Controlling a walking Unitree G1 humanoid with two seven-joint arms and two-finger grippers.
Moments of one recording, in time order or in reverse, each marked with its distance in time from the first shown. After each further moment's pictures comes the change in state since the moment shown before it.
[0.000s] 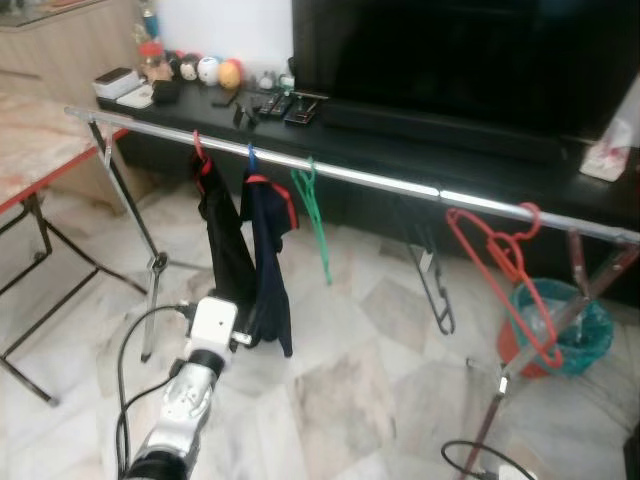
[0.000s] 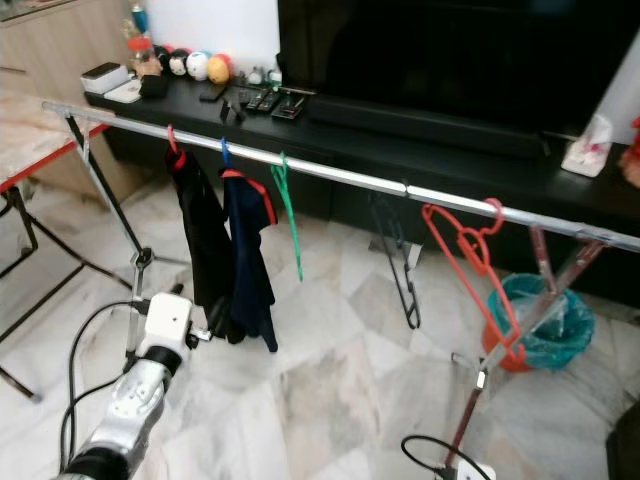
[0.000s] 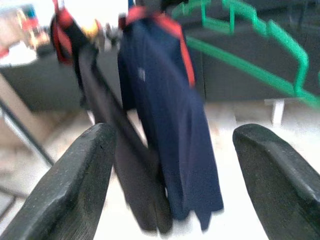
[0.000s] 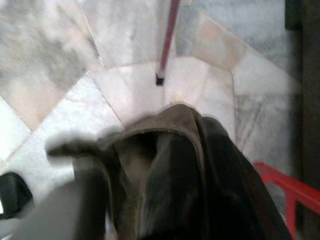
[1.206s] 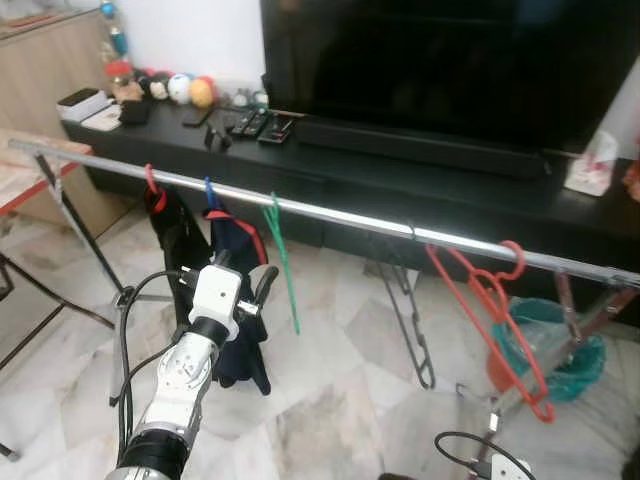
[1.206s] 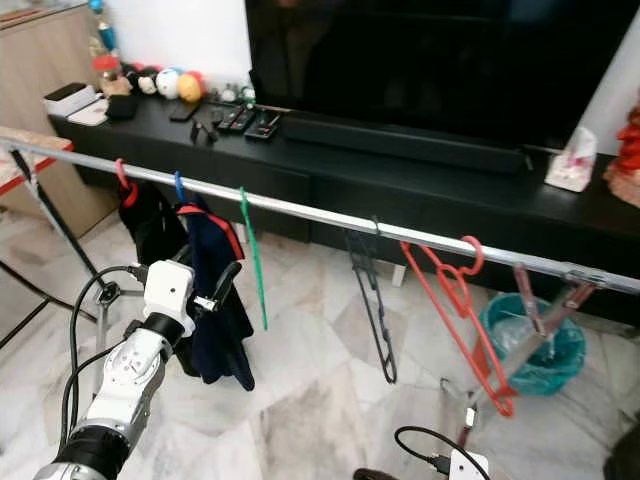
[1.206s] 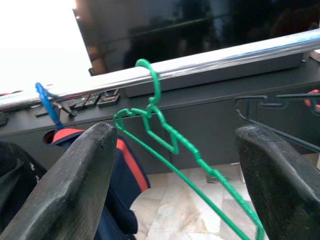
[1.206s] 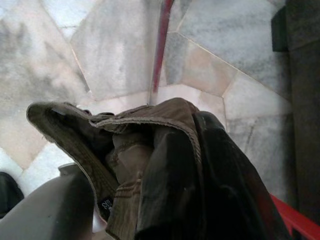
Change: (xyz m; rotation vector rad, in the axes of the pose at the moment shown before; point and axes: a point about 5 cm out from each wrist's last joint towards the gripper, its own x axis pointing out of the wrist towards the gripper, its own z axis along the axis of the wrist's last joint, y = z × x) left arm 0.016 -0.012 0.042 -0.014 -0.162 -0.125; right arm 0.000 -0.003 0.001 -0.007 -0.014 -0.012
